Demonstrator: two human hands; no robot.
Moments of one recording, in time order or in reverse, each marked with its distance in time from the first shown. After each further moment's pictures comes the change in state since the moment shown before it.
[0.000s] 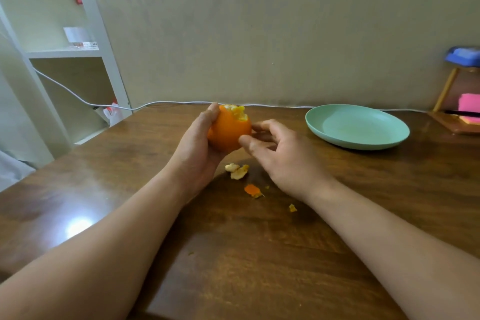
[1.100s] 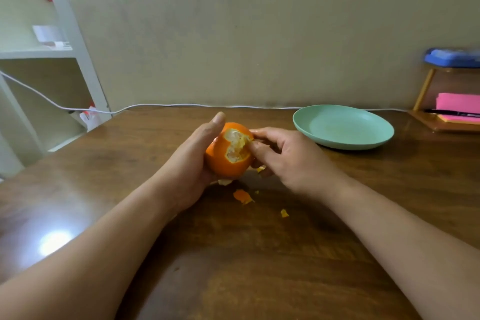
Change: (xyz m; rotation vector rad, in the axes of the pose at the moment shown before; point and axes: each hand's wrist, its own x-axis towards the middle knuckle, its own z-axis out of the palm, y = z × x) left_hand -0.016 0.002 0.003 0.246 -0.192 -0.180; right_hand -0.005 0.007 -0.026 0.037 -0.101 -0.016
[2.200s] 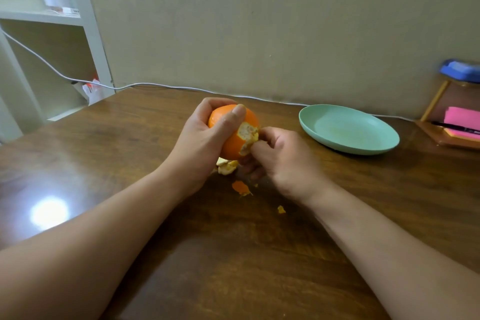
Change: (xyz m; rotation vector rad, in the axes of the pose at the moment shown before) left_hand 0.004 -0.008 0.013 0.132 0.205 0.341; right_hand 0.004 -0.006 0.019 0.294 -0.054 0.158
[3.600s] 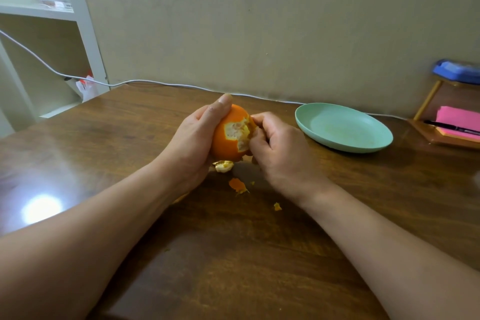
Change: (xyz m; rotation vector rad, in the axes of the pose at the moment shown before) left_hand 0.003 0.004 -0.002 -0.208 -0.049 -0.212; right_hand 0.001 0.002 -0.003 -0.445 0.154 -0.326
